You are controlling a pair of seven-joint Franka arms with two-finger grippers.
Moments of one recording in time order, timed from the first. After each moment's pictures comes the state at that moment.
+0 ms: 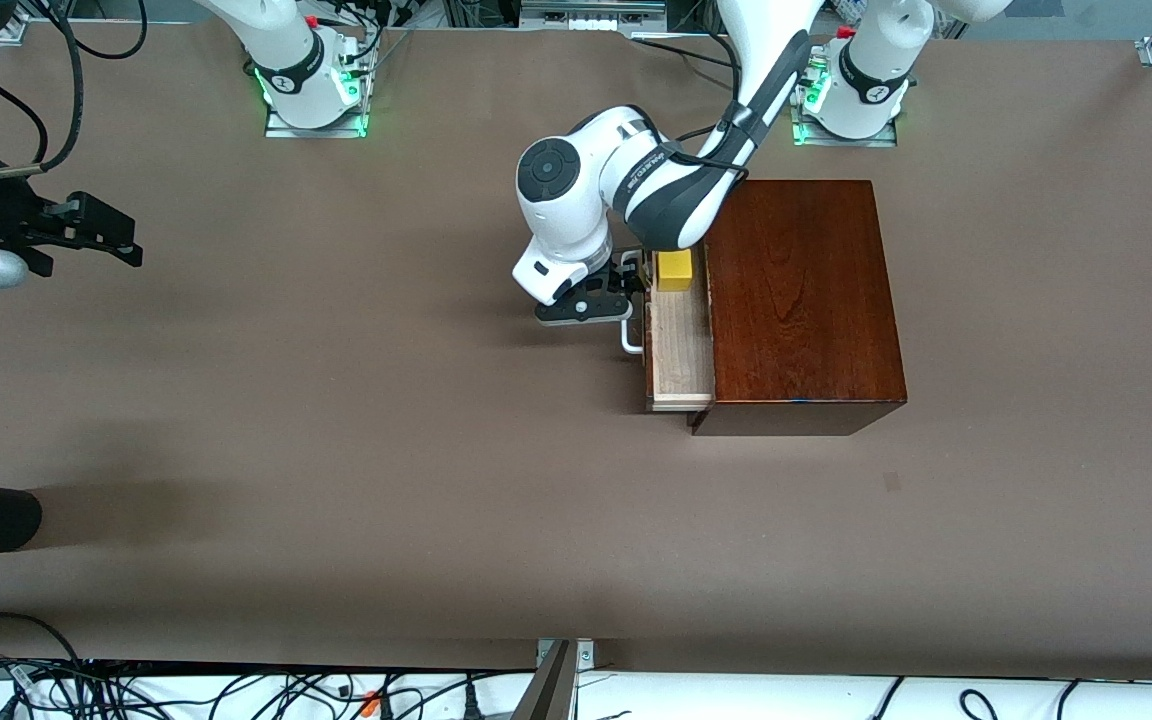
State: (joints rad) left arm -0.82 0.65 -0.02 -1.45 0.09 1.97 -0.92; right arm 0.26 0.11 -0.22 -1.45 0.05 1.53 -0.08
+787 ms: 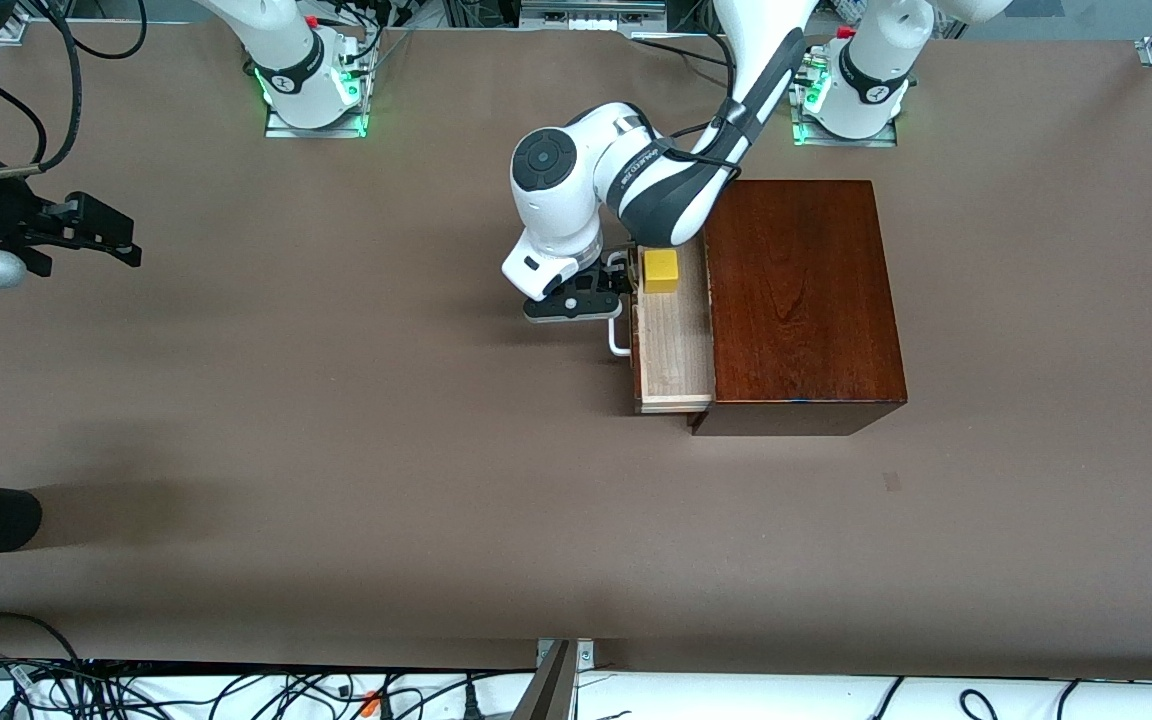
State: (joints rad) left arm -0.82 0.65 -0.01 -1.43 0.09 2.02 -0.93; right arm 0.26 0.11 -0.22 -1.45 0.05 1.53 -0.08
